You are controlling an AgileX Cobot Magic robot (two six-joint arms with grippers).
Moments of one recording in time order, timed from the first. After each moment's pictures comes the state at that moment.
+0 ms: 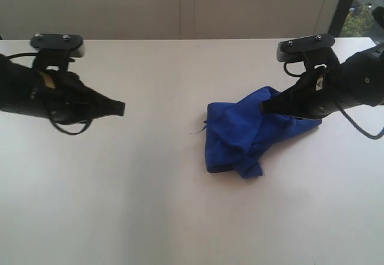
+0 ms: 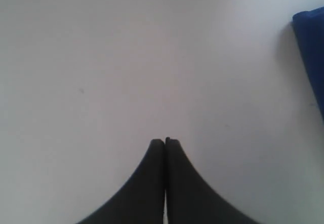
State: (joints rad) left arm -0.47 1.52 -0.84 -0.07 0.21 -0.14; right arm 0.27 1.65 -0.89 -0.16 0.22 0.16
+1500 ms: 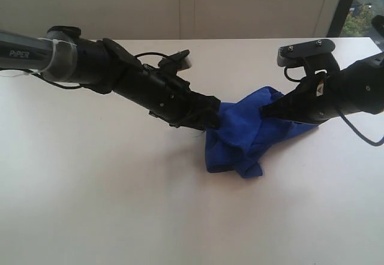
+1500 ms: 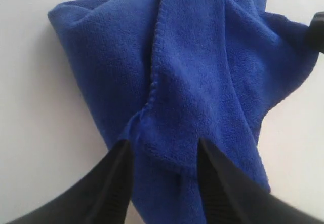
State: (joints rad) left arm -0.56 2.09 -1.40 -1.16 0.64 0.81; right arm 0.27 1.65 -0.85 -0.16 0.18 0.16
